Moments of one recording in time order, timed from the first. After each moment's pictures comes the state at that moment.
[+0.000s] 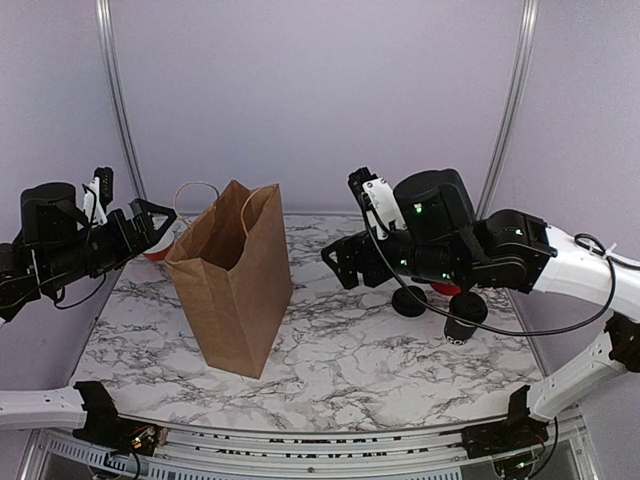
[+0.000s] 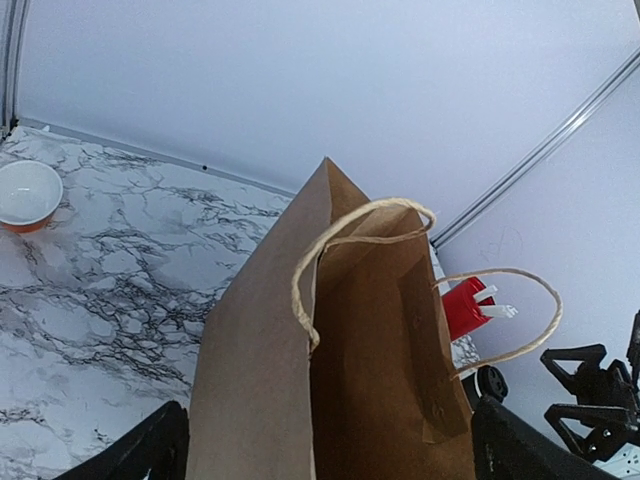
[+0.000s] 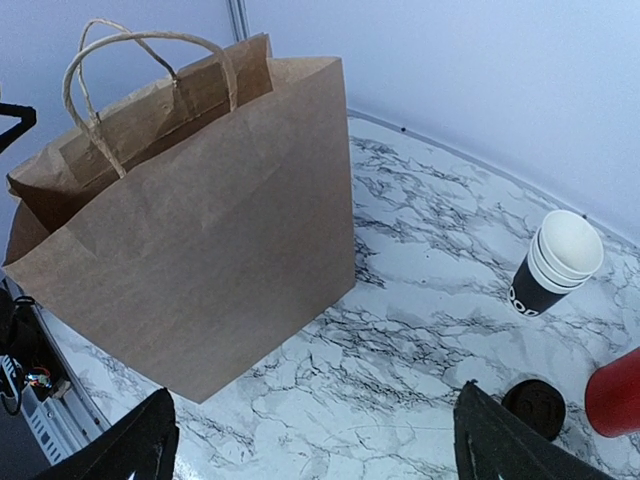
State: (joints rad) left arm -0.76 0.76 1.06 -0.63 -0.27 -0.73; right arm 1.19 1.35 1.40 -0.57 0.42 0.34
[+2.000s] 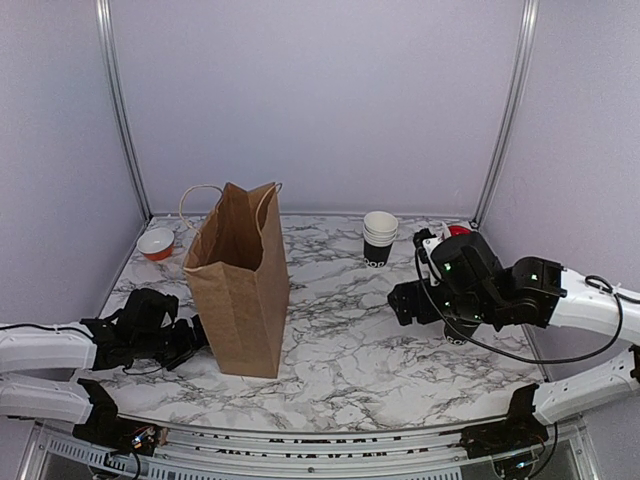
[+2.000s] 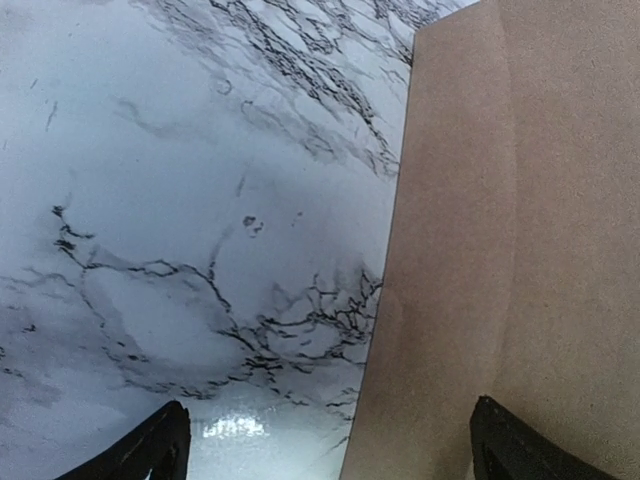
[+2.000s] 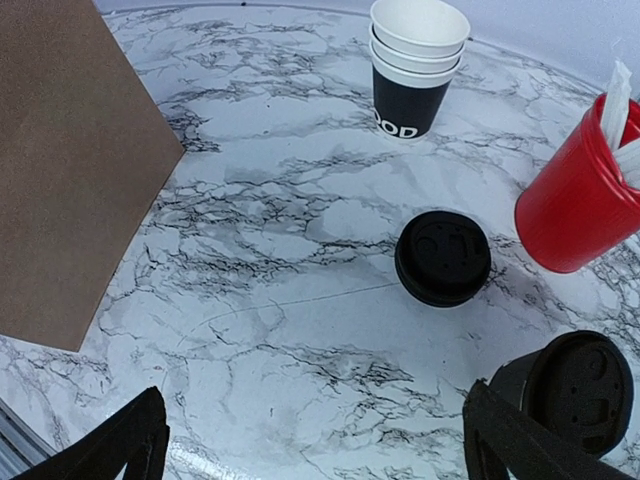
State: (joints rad) left arm -0.61 1.03 0.29 -0.07 0.07 -0.98; right arm 1.00 1.07 0.93 -0.64 0.45 0.53
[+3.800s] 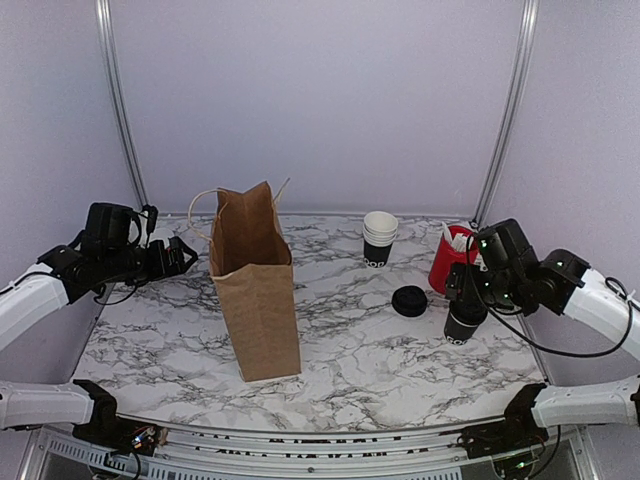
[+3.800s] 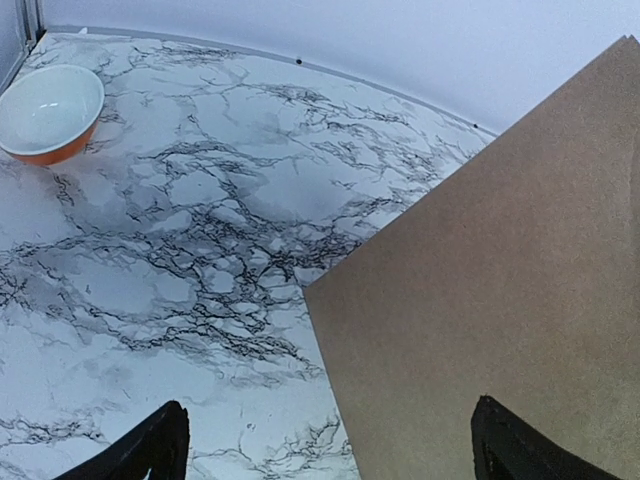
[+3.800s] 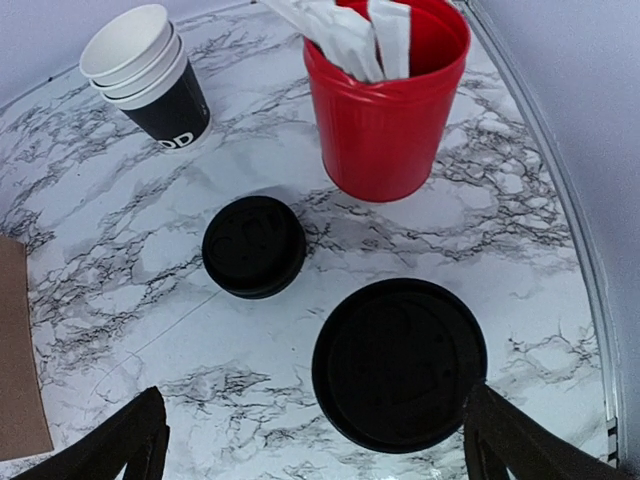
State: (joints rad) left arm -0.36 1.00 0.82 -0.44 0.08 -0.50; right arm 0.65 0.96 0.89 -0.80 0.43 0.66
